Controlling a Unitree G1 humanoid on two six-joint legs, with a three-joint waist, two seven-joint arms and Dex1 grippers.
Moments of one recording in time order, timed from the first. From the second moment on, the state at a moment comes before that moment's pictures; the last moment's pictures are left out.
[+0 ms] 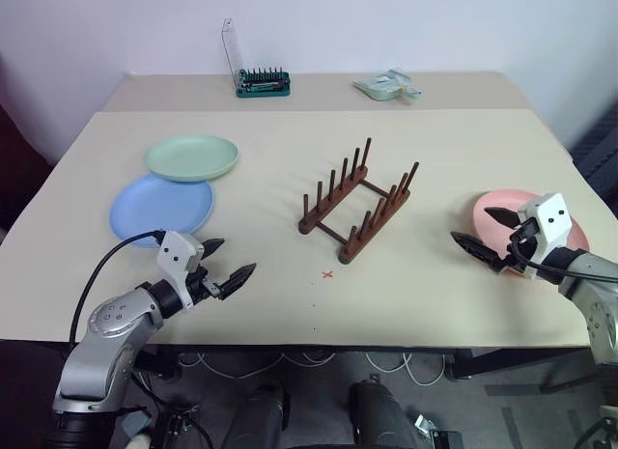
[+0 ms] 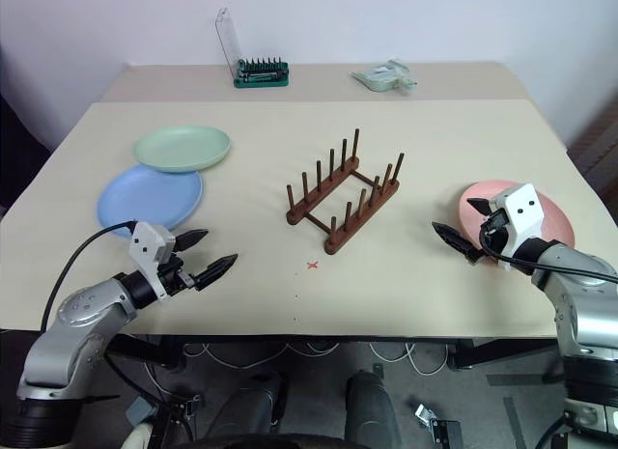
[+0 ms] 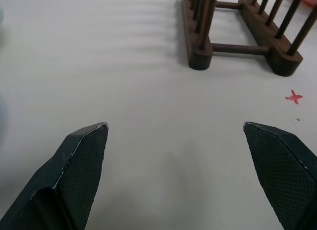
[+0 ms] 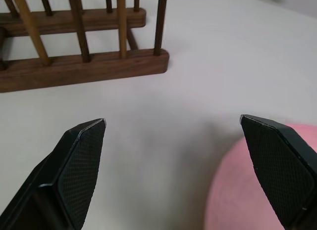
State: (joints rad) left arm 0.03 0.53 0.13 -0.31 -0.41 0.39 -0.69; right arm -0.13 -0.77 -0.32 0.01 0.38 0.34 0.81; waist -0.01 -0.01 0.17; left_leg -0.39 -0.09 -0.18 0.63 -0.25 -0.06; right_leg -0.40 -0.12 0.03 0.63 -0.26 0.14
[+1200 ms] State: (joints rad) left arm -0.37 0.07 -0.37 0.06 -0.04 0.40 -0.51; right arm 0.09 -0.63 -0.15 -0.51 0.48 0.54 0.68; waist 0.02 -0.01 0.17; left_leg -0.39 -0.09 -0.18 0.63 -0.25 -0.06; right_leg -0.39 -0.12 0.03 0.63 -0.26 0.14
